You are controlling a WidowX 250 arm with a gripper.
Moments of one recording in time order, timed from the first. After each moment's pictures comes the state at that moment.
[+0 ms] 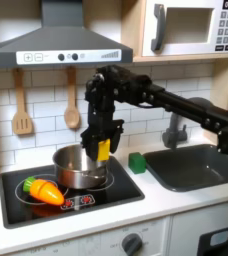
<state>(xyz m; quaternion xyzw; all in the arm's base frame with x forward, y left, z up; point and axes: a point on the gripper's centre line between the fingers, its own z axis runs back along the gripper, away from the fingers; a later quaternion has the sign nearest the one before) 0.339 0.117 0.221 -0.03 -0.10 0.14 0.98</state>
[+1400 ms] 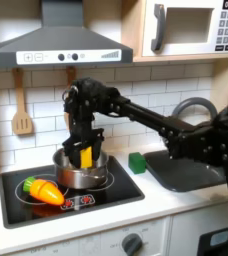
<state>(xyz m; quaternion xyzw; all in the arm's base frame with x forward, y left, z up) 0.390 0.131 0.181 -0.04 -0.06 0.14 0.99</state>
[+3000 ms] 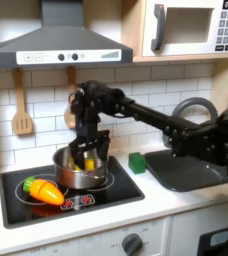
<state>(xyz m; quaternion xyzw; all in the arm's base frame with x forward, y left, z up) 0.388 0.115 0.183 -0.04 -0.06 0.12 0.99</state>
